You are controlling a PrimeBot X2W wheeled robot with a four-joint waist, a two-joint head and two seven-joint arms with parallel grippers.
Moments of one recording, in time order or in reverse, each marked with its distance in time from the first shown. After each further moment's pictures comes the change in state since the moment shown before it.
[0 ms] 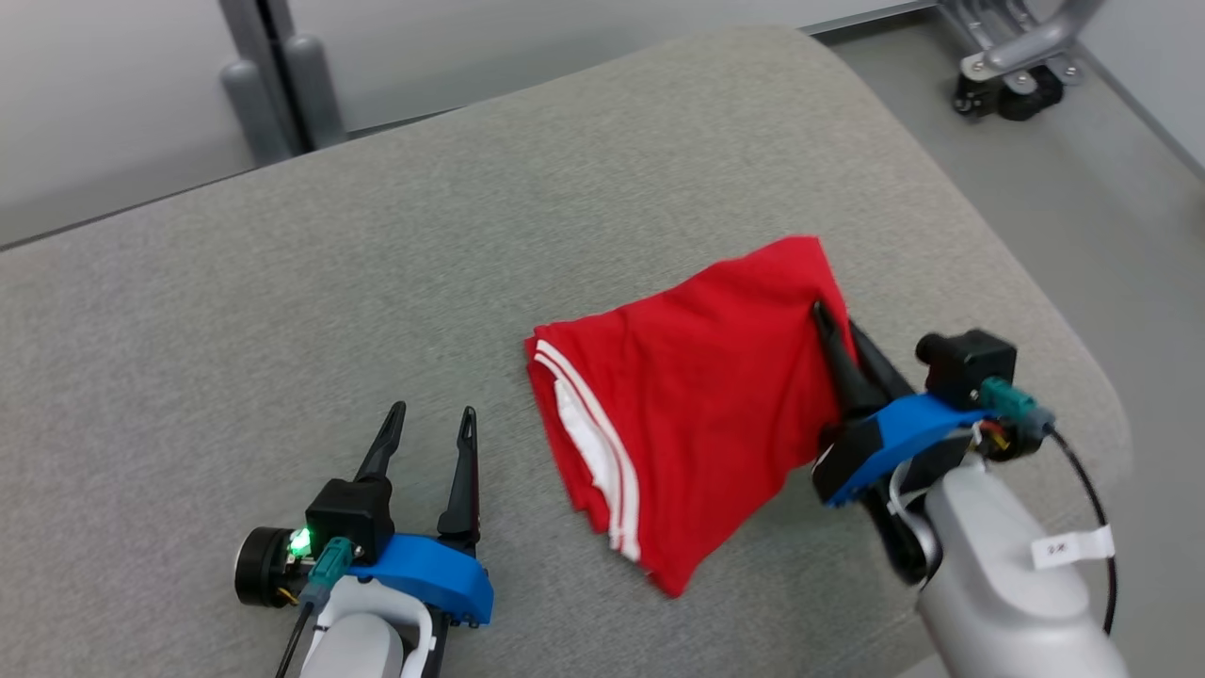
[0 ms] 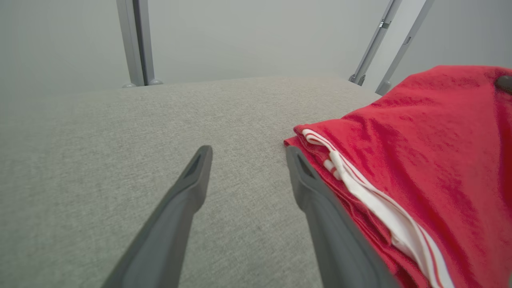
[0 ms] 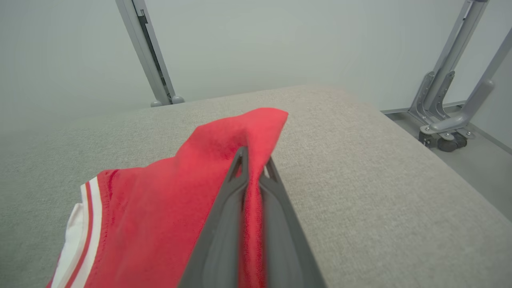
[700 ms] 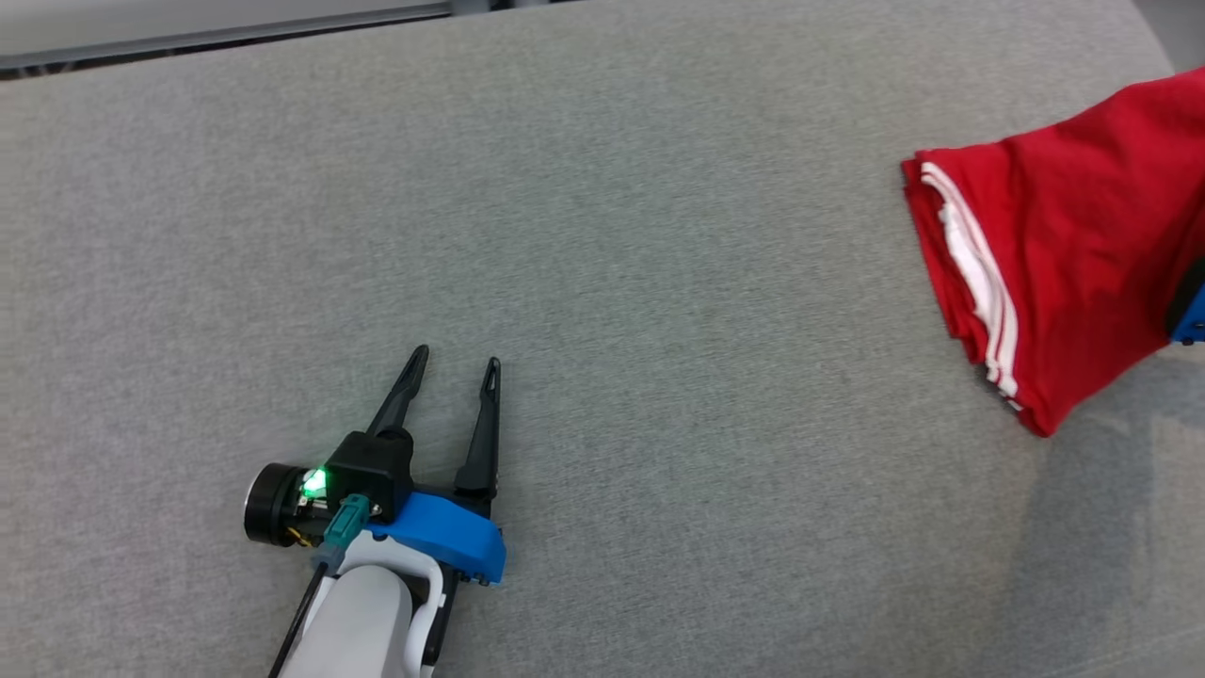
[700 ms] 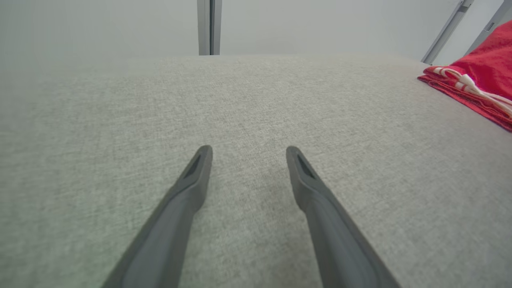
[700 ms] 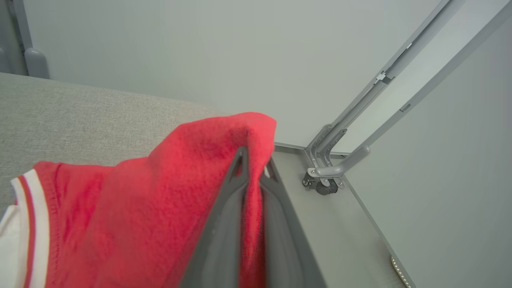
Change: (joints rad) left arm -0.078 -0.007 0.000 0.002 0.080 -0.037 -0.003; right arm -0.278 -0.283 -0.515 0.186 -0.533 0.000 0.000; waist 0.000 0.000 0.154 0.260
